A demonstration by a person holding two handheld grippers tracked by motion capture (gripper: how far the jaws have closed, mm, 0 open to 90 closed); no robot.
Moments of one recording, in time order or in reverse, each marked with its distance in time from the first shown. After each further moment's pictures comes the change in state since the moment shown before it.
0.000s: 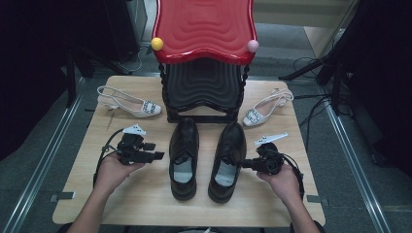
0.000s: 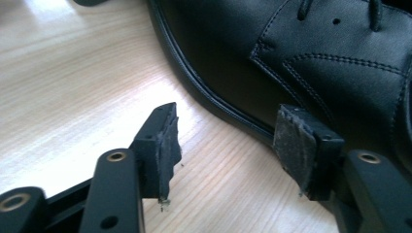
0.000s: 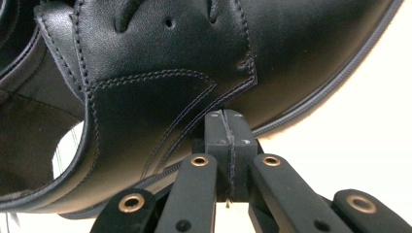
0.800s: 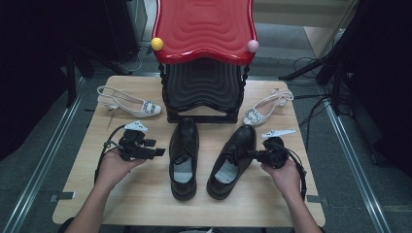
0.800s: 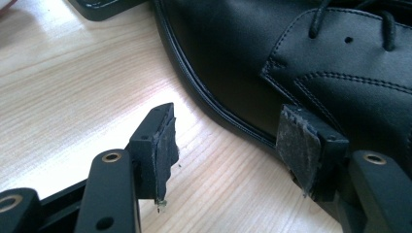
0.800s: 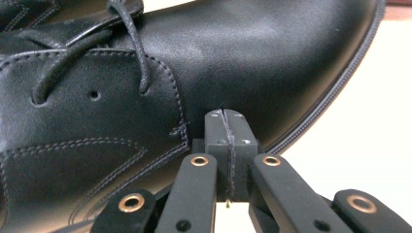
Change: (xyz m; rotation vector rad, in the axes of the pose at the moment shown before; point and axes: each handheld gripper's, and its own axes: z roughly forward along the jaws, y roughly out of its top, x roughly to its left) left arm 0.005 0.009 0.001 0.000 0.017 0.027; right arm -0.022 0.005 -0.005 -0.087 -0.114 0.081
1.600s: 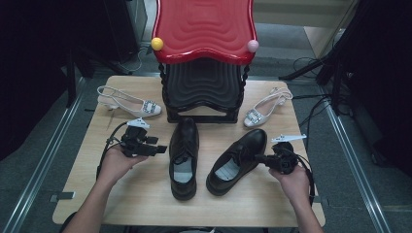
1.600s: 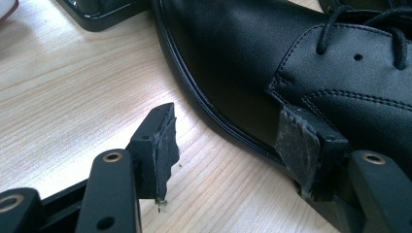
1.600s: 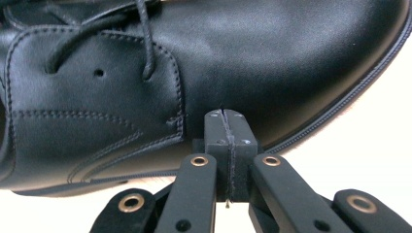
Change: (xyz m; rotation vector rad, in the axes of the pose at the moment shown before) left arm 0.006 0.009 0.007 0.003 -0.014 0.007; right arm -0.010 -0.019 -0.020 -0.010 -0.007 0.036
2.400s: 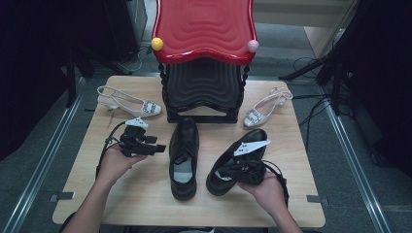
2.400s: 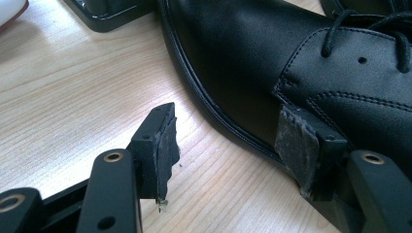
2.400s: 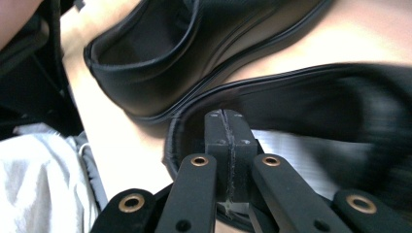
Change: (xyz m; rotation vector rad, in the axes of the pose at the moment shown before) left arm 0.003 0.000 -0.002 -0.009 0.004 -0.013; right arm 0.107 0.014 0.012 0.026 0.269 -0.253
